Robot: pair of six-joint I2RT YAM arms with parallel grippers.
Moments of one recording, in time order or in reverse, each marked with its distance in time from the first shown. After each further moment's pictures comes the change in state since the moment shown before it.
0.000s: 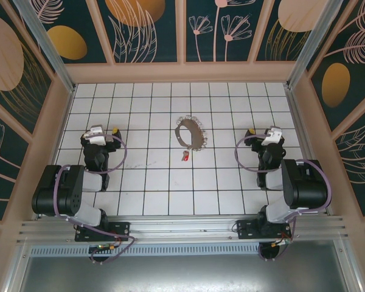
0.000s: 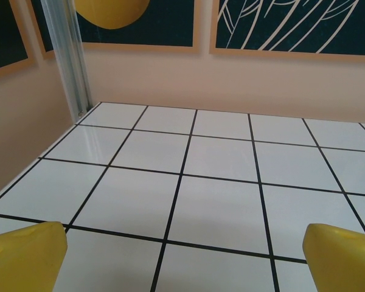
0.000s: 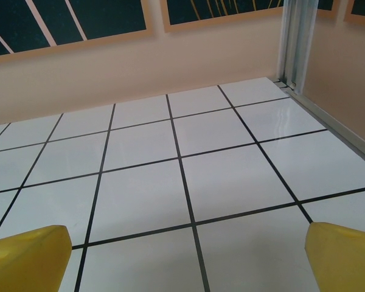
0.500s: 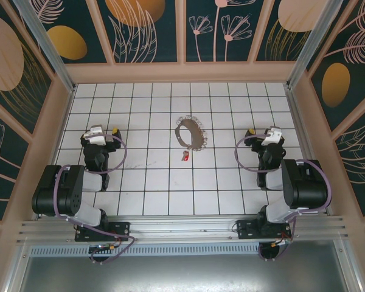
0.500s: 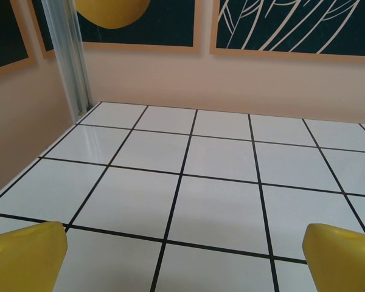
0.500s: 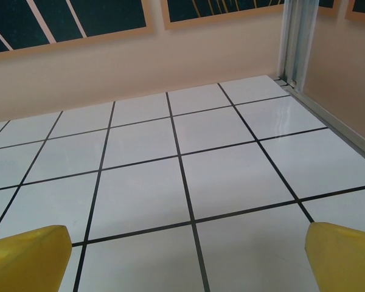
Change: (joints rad) left arm 0.000 0.000 0.000 0.000 -0.001 -0.004; right arm -0.004 0.000 0.000 -0.007 -0.005 -0.002
